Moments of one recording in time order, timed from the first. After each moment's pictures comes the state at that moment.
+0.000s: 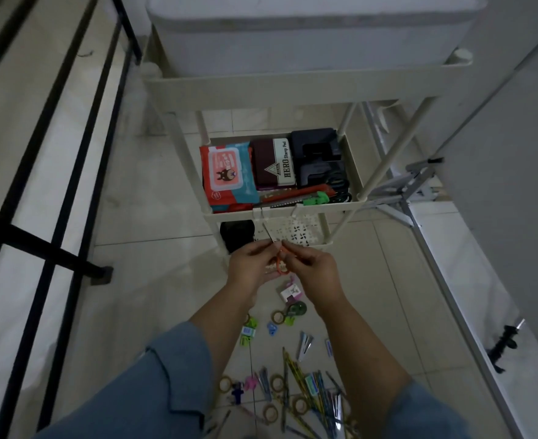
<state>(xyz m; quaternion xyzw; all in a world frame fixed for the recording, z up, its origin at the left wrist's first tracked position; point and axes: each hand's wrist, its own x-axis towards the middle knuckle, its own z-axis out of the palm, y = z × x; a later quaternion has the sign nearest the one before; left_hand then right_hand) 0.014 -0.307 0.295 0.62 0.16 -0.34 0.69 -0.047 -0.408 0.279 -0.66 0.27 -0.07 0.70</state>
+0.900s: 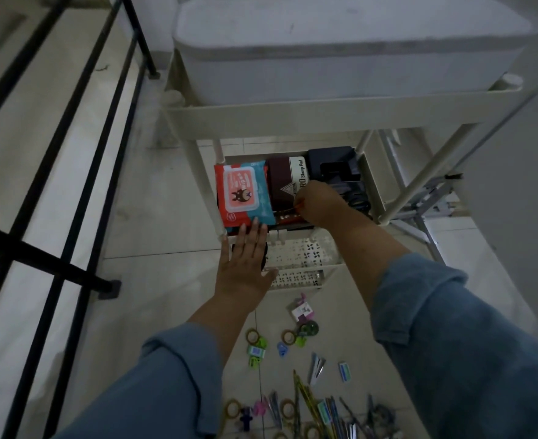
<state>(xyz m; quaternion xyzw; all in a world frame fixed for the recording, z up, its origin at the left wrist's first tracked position) 0.066 -0.279 0.266 0.95 -0.28 -0.11 0.02 0.112 -0.467 0.314 -0.97 0.13 0.13 0.15</state>
